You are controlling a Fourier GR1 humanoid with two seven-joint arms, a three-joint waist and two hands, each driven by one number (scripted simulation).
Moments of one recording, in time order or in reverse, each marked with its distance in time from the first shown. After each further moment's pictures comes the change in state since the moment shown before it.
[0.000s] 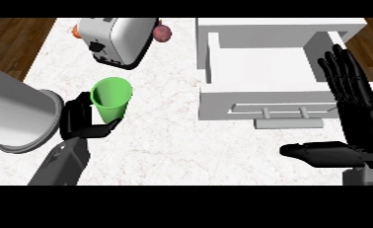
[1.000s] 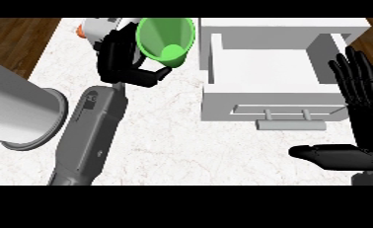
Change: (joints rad) left arm -0.208 -0.166 -0.231 -0.587 -0.043 0.227 0.427; right arm 0.021 -0.013 -0.040 -0.016 -0.025 0.007 0.018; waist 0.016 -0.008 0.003
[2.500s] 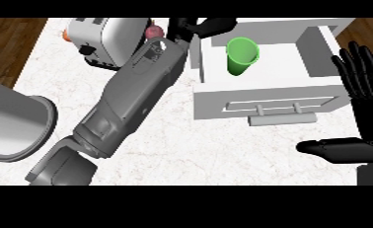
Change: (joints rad) left arm -0.564 -0.025 -0.382 0.489 0.290 0.421 0.189; right arm -0.040 -0.037 -0.043 0.072 -0.050 0.059 -0.048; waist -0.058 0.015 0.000
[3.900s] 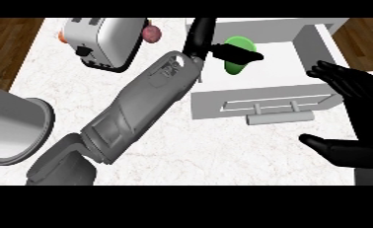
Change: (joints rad) left arm -0.006 0.000 -0.368 -0.005 0.185 0.204 0.001; right arm -0.017 0.005 0.024 -0.041 -0.154 0.094 0.049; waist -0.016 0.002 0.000
